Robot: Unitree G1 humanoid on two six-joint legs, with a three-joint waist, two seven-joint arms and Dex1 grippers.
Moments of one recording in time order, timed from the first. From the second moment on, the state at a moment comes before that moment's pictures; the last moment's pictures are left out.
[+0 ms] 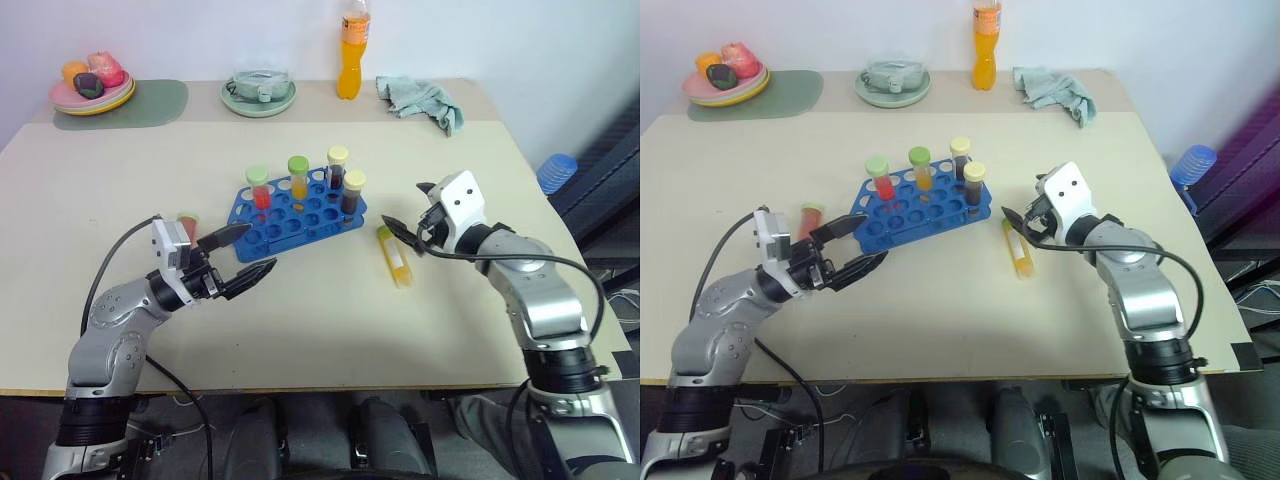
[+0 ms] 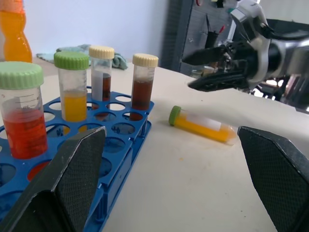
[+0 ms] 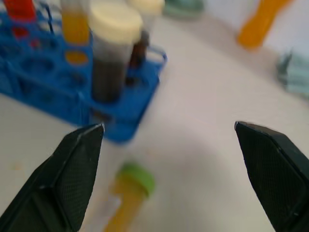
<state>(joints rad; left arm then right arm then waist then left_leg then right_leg) -0.16 0.50 0.16 -0.14 -0.61 0.21 -1.01 -0.48 -0.56 -0.01 -0.31 0.22 0.85 0.57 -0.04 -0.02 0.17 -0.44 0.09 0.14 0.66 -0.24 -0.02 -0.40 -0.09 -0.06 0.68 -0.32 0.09</state>
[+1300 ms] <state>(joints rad) -0.09 0.53 0.15 -0.24 -0.64 0.28 -0.98 -0.83 -0.41 0.14 0.14 0.23 1.30 0.41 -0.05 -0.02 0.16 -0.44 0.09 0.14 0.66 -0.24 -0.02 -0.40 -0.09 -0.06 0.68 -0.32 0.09</state>
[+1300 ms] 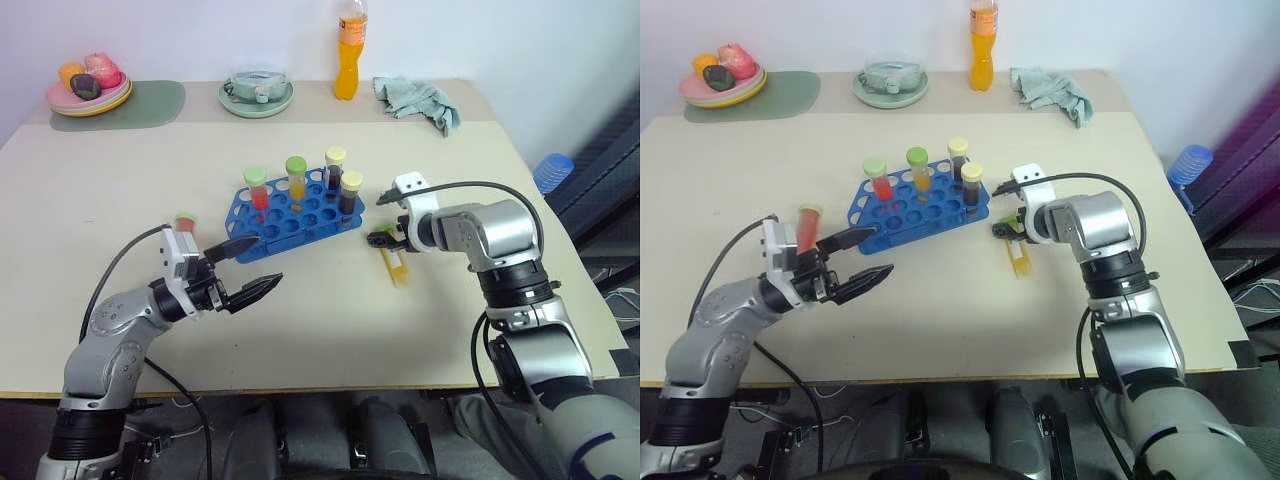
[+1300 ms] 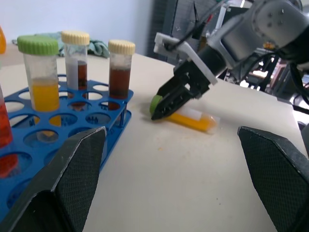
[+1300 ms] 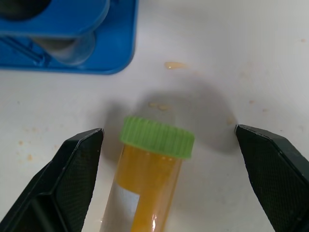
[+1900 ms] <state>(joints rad) -0.12 0.53 0.15 -0.25 -0.65 0.33 -0.97 -0.78 -0.42 0.17 -0.02 0.24 1.41 0.43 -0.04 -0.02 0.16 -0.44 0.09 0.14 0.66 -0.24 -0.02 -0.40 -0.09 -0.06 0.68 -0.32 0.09</state>
